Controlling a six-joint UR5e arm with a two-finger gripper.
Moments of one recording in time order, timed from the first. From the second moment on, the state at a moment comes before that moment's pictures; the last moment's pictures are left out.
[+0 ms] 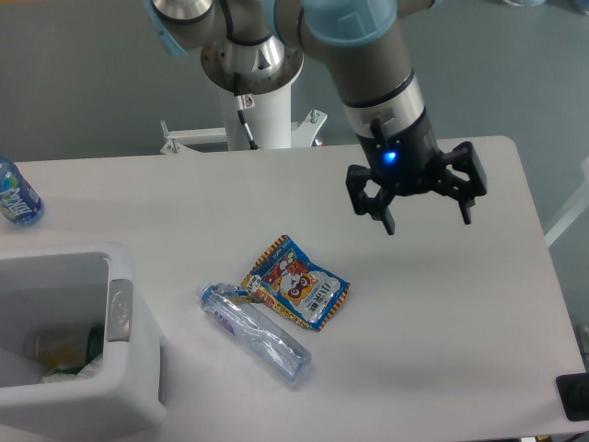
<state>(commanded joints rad) 2.51 -1.78 -1.44 -1.01 1.78 0.70</state>
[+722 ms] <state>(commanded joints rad) 2.50 -1.78 -1.54 -0.97 1.78 0.67</state>
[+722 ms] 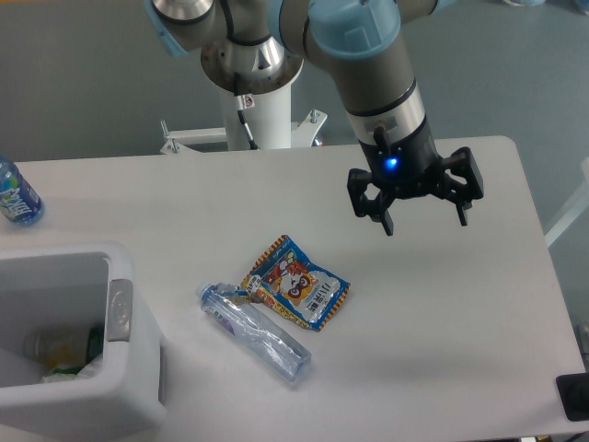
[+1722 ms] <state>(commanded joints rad) 2.34 -1.83 -1.86 -0.87 1.77 0.90</state>
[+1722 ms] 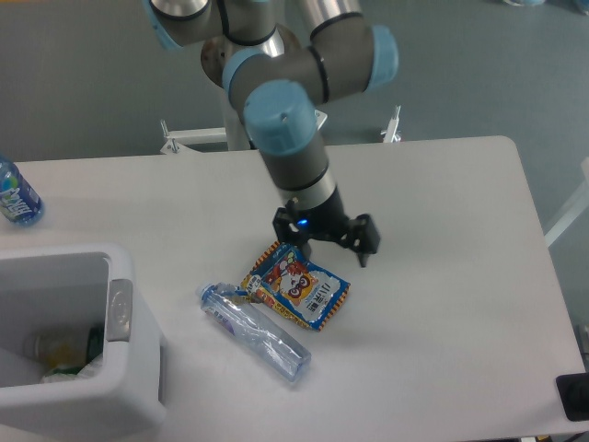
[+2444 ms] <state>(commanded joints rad) 2.21 -1.93 -1.89 -0.86 1.78 0.83</state>
